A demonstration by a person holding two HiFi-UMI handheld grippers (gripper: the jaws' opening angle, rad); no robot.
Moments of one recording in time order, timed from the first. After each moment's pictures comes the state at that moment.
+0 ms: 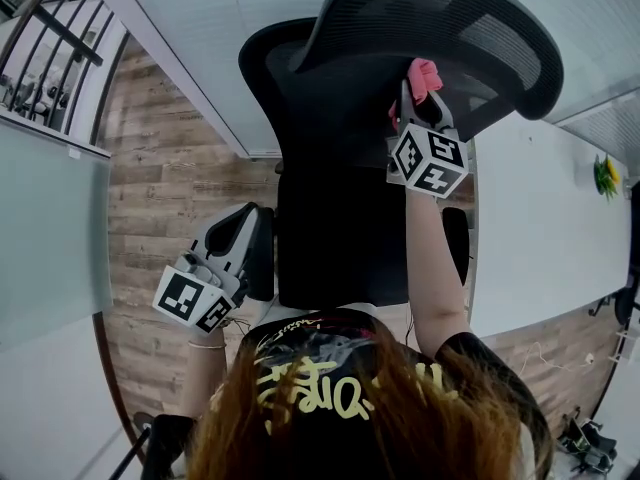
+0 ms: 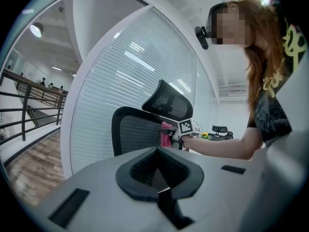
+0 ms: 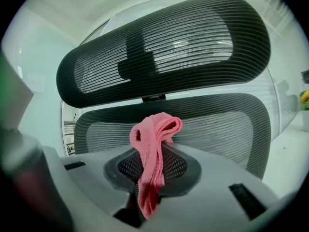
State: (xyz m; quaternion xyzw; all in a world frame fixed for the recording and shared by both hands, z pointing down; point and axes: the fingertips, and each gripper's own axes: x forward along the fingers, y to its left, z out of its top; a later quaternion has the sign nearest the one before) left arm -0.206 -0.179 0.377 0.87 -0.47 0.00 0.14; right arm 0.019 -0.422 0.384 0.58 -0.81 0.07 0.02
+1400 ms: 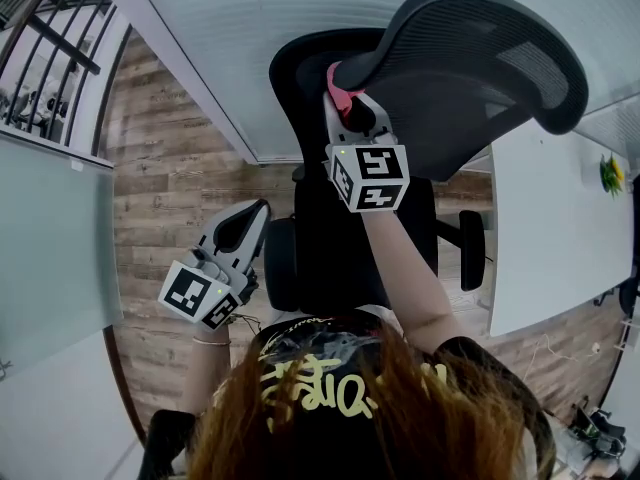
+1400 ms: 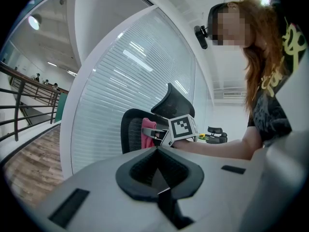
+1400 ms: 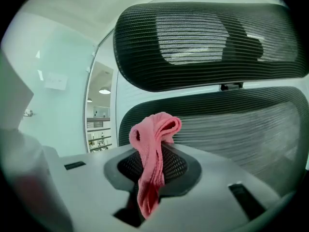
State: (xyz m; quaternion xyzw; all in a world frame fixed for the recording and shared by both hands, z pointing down) left arm -0.253 -0.206 0.377 0.89 -0.44 -0.01 0.14; right arm -0.164 -0.392 0.383 0.49 -0.87 0.05 0.04
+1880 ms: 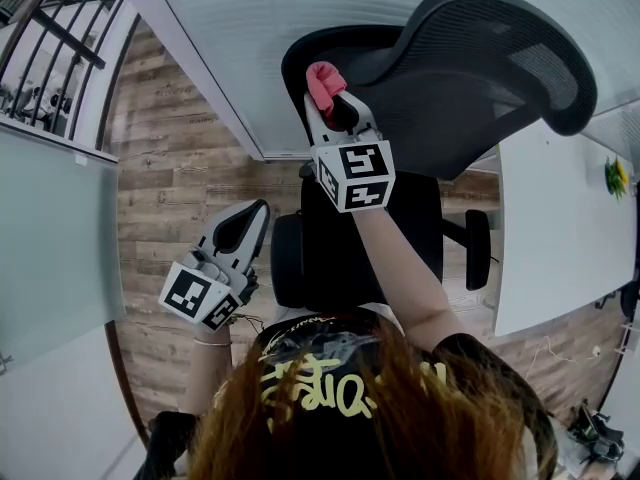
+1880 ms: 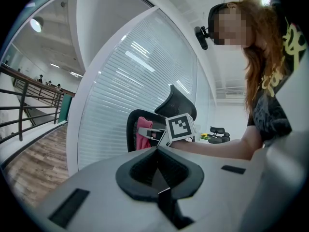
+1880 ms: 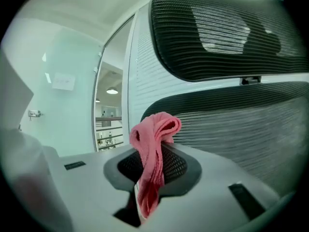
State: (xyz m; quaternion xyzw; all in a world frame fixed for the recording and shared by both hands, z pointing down) left arm -0.270 -0.198 0.381 0.88 -0.45 -0.01 0.14; right arm -0.212 -0.381 0.388 0.44 -0.89 0.05 0.04
